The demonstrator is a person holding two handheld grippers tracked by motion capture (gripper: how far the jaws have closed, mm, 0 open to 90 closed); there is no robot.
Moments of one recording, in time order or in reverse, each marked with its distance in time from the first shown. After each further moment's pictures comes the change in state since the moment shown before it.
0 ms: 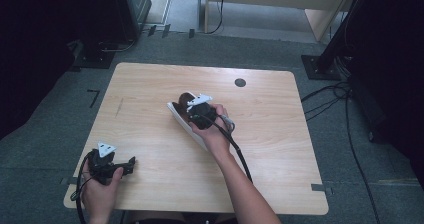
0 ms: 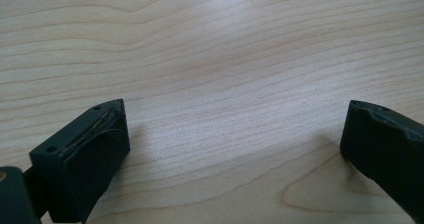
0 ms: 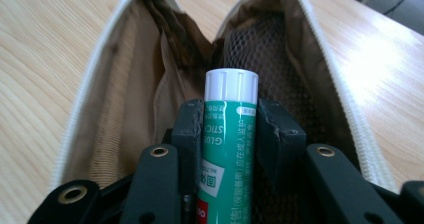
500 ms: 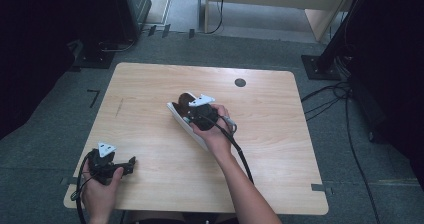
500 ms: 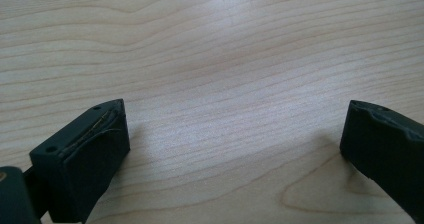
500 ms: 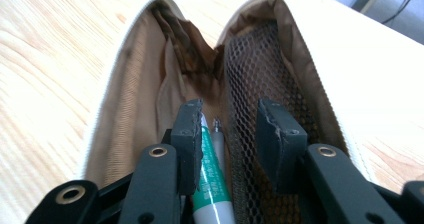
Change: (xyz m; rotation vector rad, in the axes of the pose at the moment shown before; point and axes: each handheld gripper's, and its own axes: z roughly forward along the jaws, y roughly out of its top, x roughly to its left) left arm 0.000 0.000 0.000 0.002 -0.002 0.003; right arm -0.001 -0.001 -0.013 -0.053 0.029 0.009
